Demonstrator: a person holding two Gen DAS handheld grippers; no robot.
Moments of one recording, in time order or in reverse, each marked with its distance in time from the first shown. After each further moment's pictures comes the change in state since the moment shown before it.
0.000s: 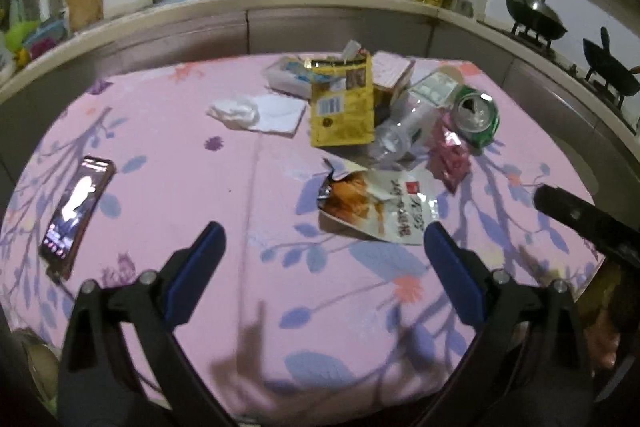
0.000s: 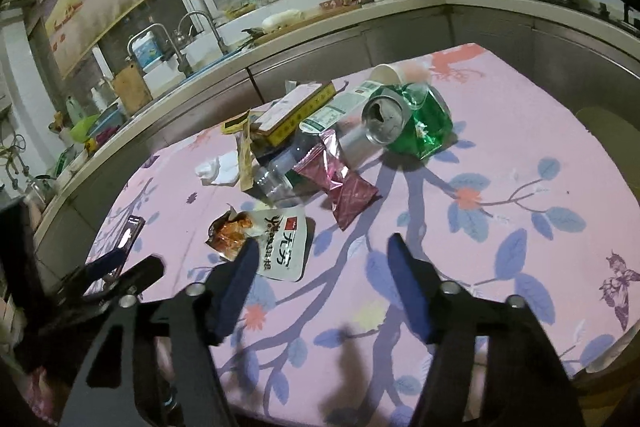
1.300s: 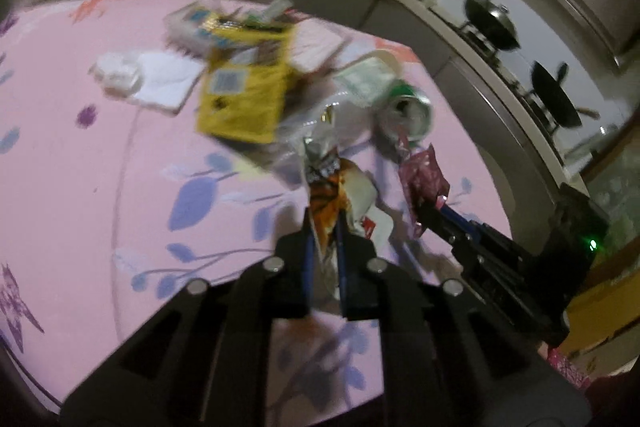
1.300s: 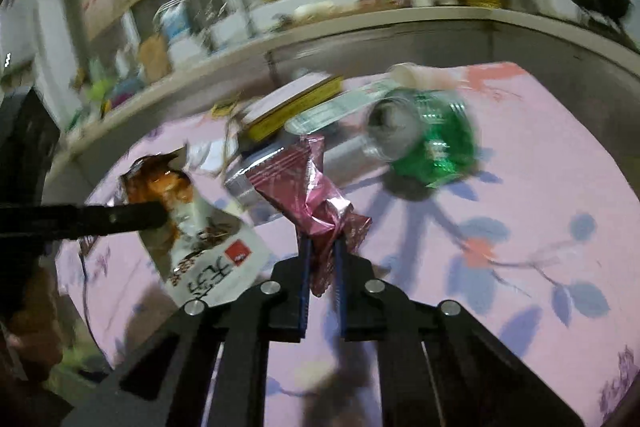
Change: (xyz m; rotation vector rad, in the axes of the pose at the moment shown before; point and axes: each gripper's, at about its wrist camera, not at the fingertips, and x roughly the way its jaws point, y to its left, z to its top) left arm 0.045 -0.023 0.050 -0.098 0.162 -0.371; right arm 0.047 -0.042 0.016 -0.146 -0.015 0.056
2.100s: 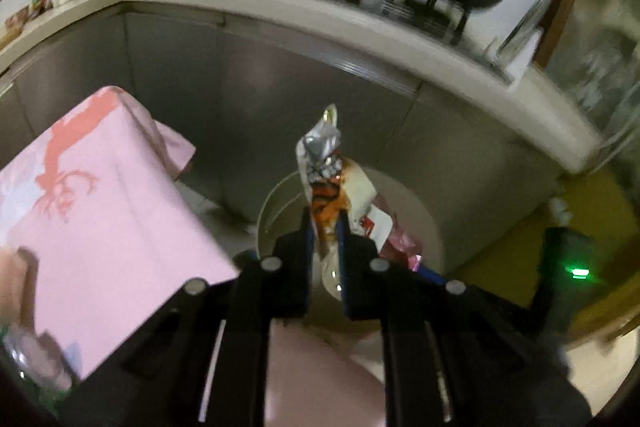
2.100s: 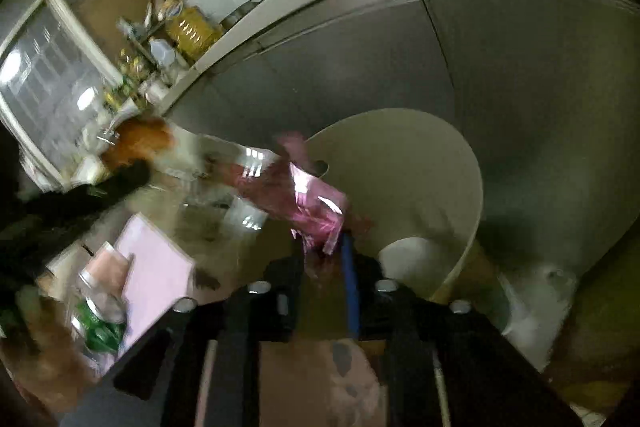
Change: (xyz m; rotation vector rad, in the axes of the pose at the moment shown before) left arm 0.302 -0.373 0.099 0.546 0.124 -0.175; right arm -0.102 -0.358 -0.015 0.699 -0.166 -0.338
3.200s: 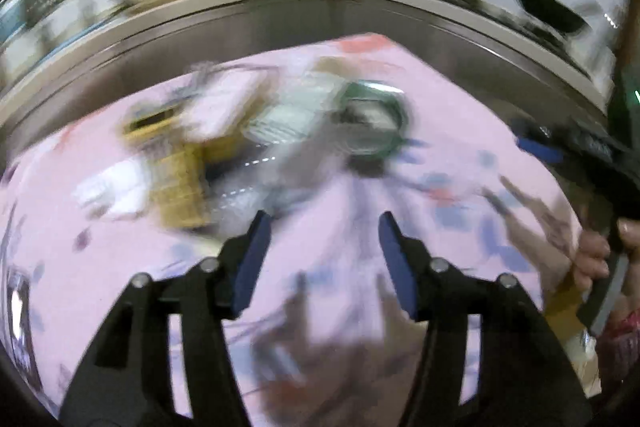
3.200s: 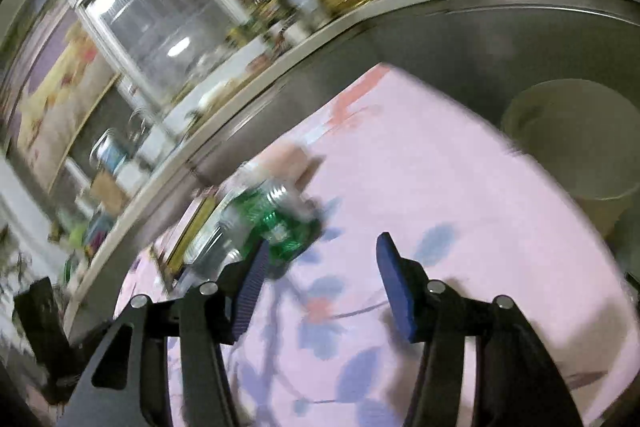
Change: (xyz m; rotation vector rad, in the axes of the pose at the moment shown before) left arm -0.288 0.172 -0.256 -0.249 -0.112 0.434; right arm -0.026 0.203 -0.119 -0.277 0.105 0.303
